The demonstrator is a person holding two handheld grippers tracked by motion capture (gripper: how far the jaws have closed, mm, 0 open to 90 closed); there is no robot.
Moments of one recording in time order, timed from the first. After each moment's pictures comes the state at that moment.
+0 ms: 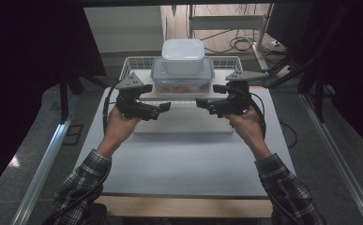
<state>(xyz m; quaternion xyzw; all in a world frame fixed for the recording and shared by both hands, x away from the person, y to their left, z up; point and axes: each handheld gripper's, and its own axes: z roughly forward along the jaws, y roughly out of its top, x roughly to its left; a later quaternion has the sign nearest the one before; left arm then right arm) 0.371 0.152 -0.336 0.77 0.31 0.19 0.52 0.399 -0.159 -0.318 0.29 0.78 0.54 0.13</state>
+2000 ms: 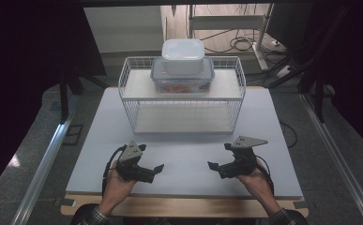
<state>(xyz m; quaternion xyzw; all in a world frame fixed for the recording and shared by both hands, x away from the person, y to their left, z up) 0.276 0.160 -0.493 0.80 0.35 0.17 0.47 0.317 -0.206 -0.469 0.31 0.82 0.47 0.10</state>
